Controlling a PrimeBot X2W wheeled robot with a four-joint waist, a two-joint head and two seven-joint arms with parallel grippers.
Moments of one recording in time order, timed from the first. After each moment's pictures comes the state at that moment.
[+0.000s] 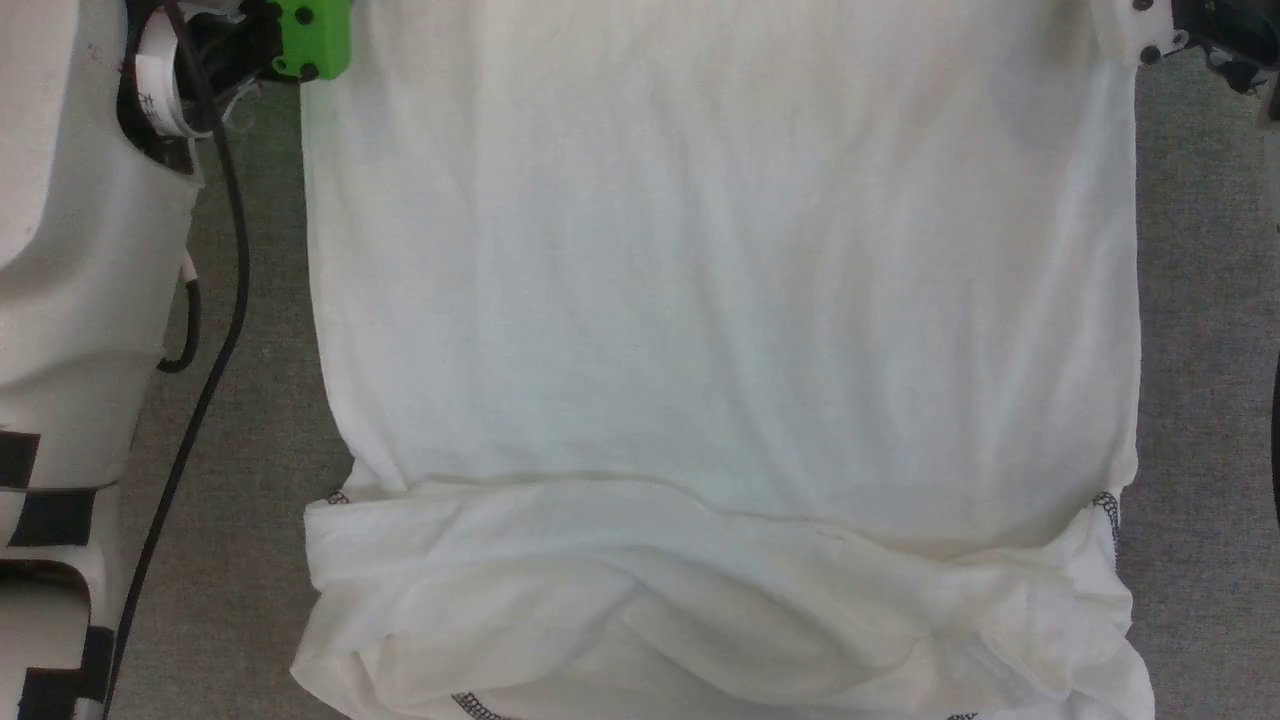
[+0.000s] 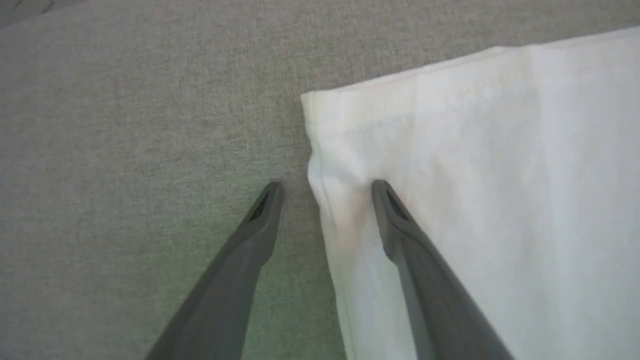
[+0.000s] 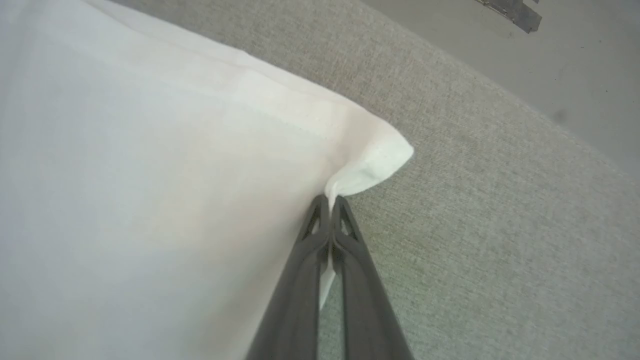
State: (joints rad) left arm -1.17 0.41 -0.45 0.36 -0.58 0.08 0.94; right arm -1.17 -0.30 0.25 0.32 0.23 0.13 1.12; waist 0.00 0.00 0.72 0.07
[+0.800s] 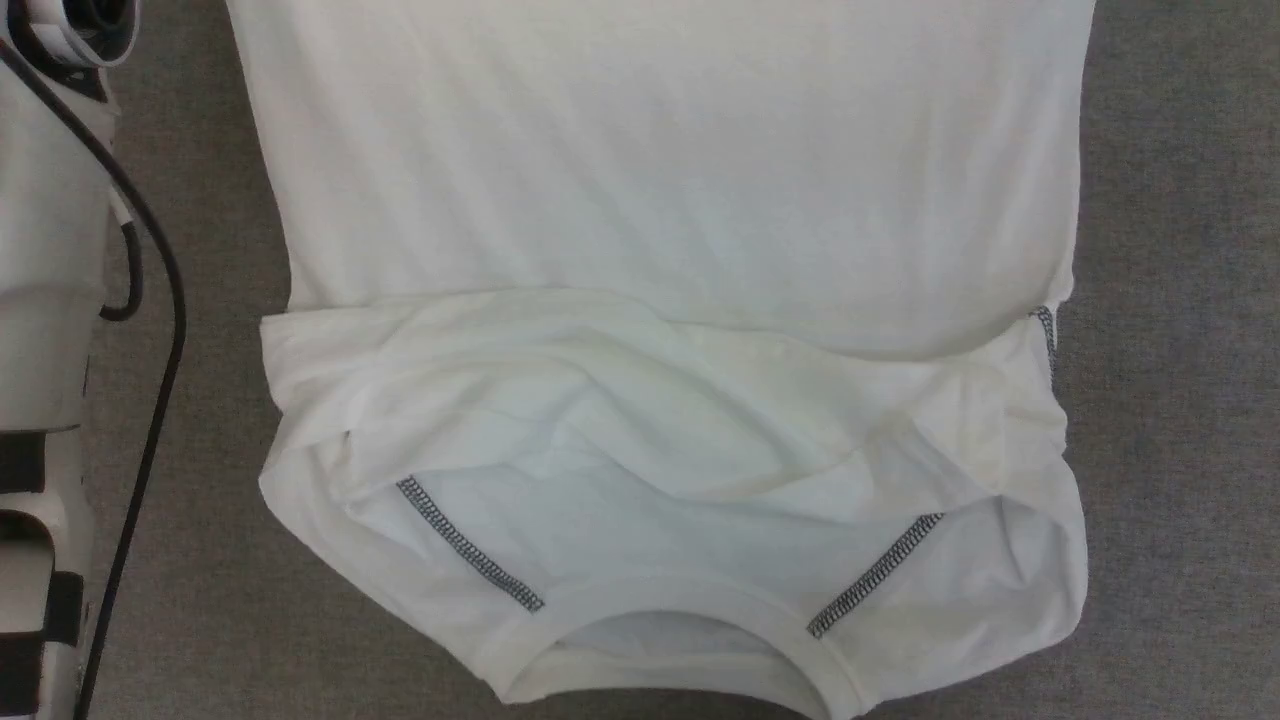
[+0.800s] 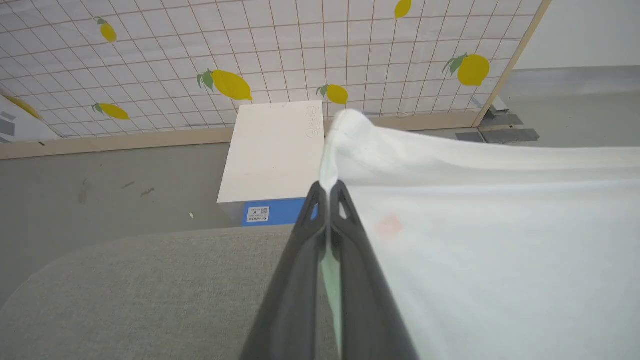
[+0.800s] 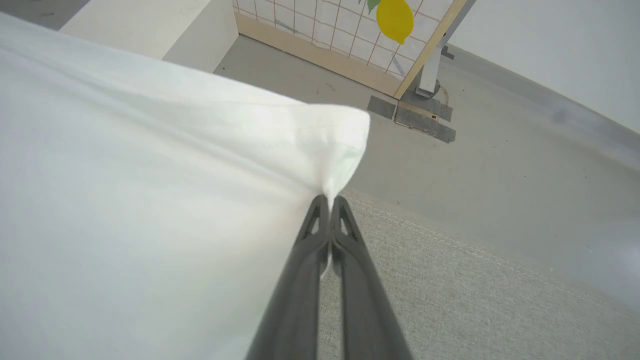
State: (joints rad) left arm -1.25 0.41 -0.33 0.48 -0.53 0.04 0.30; right arm -1.26 -0.30 0.16 0.38 0.17 0.13 0.80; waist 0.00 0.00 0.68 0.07
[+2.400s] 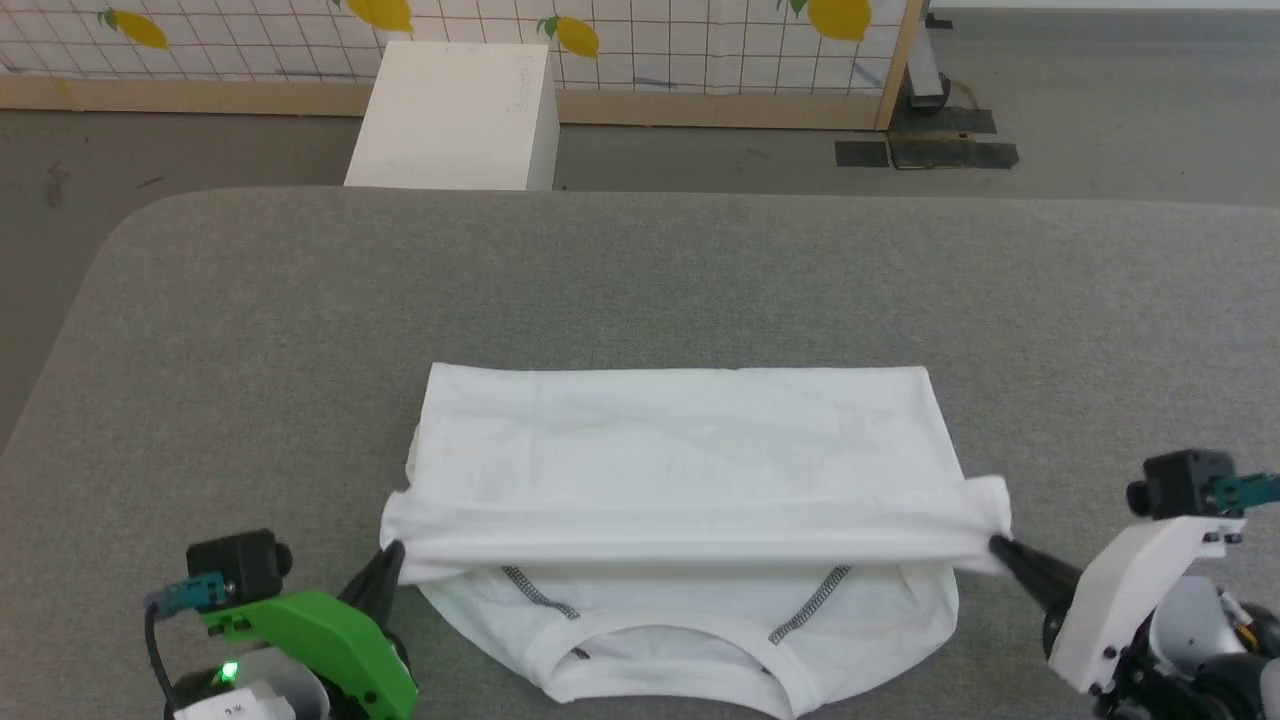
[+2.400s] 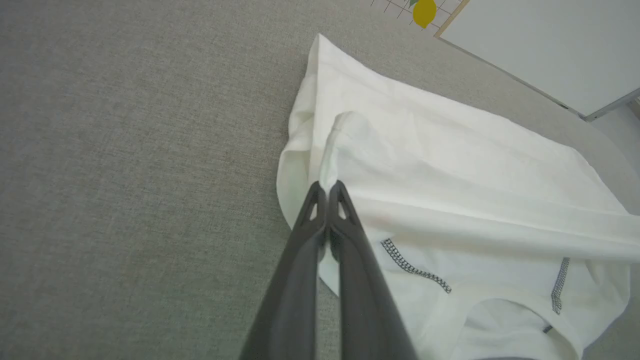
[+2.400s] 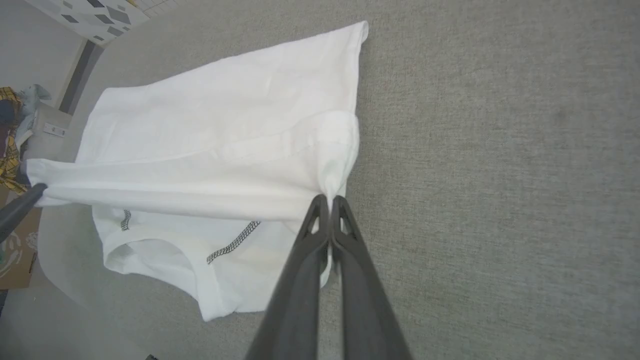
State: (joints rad) left arm 0.01 0.40 -0.30 0.00 -0.83 0.15 0.16; right arm -0.01 -0.16 -0.10 -0.08 0.58 0.13 0.78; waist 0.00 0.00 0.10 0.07
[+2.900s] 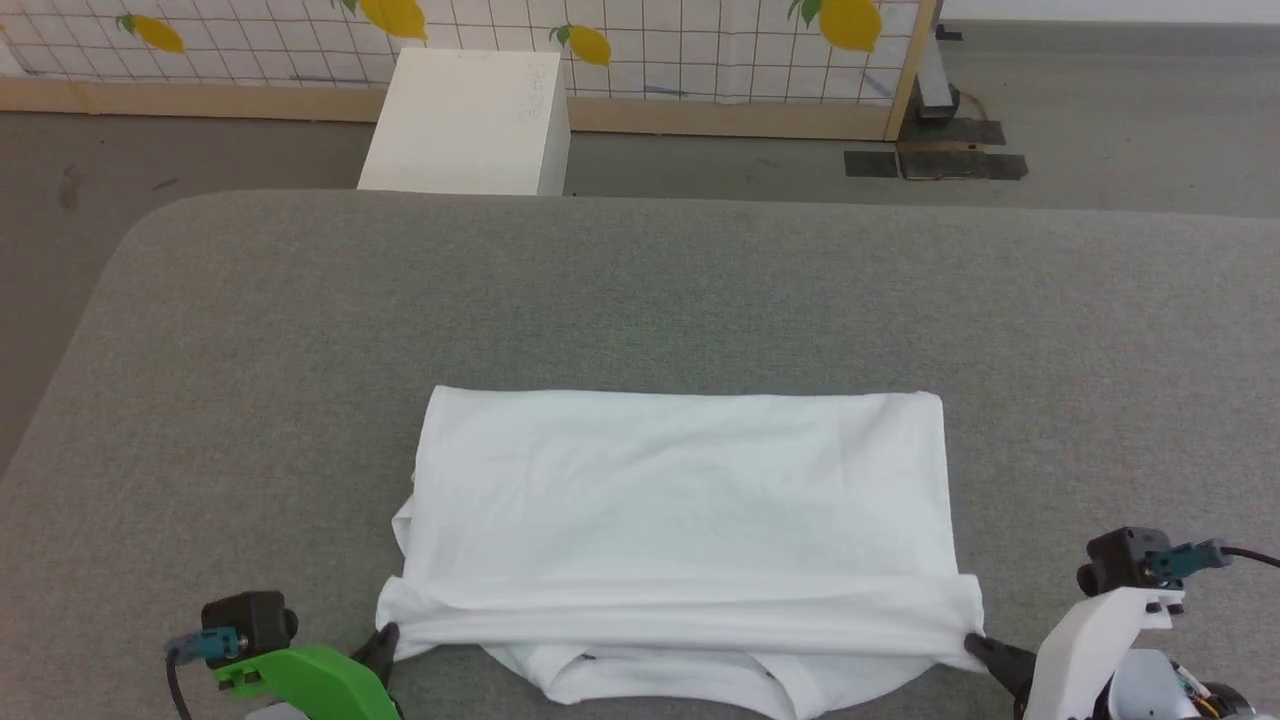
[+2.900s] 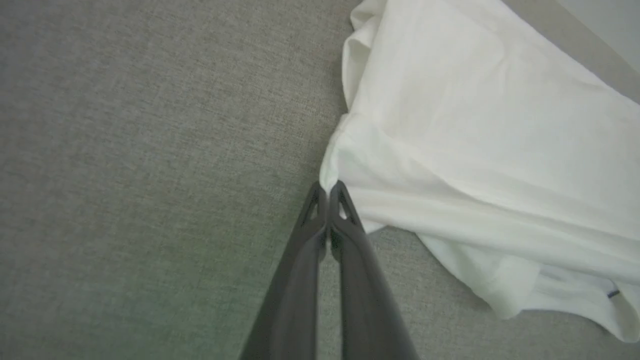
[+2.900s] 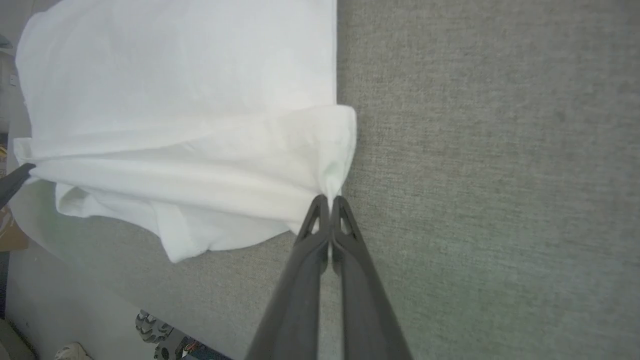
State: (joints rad) left arm 0.06 0.39 -0.31 0.09 -0.84 0.20 0.19; right arm 0.07 -0.15 -0.05 0.02 0.54 0.13 0.78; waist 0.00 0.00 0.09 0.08
